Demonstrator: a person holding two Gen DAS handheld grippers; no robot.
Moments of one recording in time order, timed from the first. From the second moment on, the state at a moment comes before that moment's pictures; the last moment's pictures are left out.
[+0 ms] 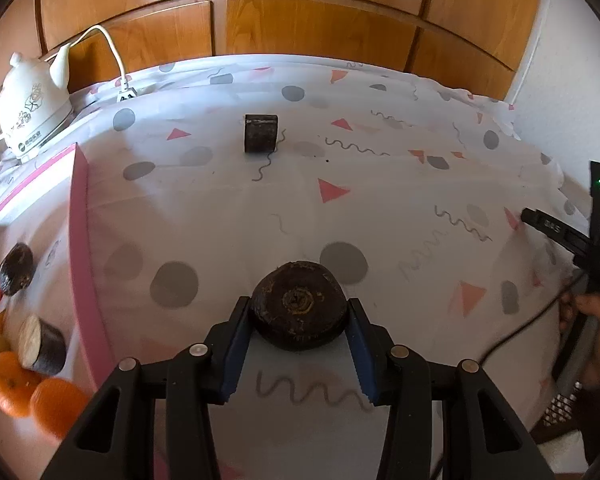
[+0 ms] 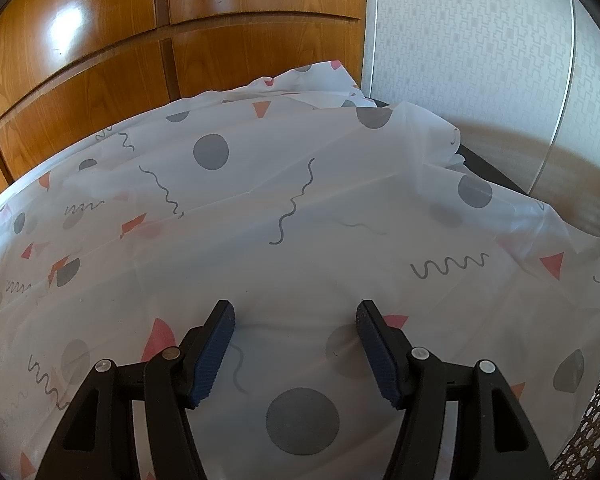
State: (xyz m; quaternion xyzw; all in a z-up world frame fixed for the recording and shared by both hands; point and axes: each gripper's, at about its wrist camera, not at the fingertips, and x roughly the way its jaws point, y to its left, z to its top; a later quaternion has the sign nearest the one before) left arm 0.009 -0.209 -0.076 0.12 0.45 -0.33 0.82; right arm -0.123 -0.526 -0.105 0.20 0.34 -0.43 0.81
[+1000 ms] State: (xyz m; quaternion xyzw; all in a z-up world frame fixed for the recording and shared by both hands) left arm 0.023 -0.068 -0.004 -0.03 0.40 -0.25 0.88; right arm -0.046 -0.442 -0.091 0.18 0.40 -0.26 0.86
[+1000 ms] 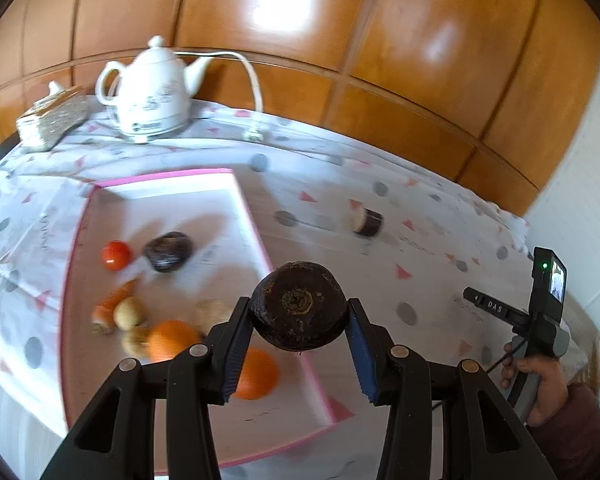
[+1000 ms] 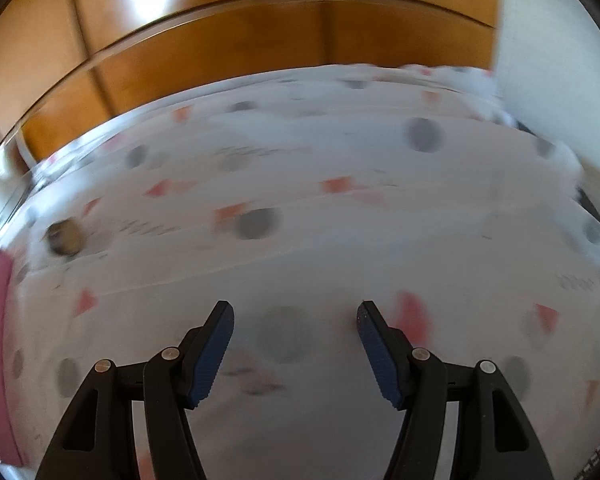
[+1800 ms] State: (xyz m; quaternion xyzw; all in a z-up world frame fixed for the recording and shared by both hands) left arm 0.051 0.042 -0.045 -0.10 0.42 -0.08 0.90; right arm 0.010 -0.377 -0.083 0.14 0.41 -0.19 0.88
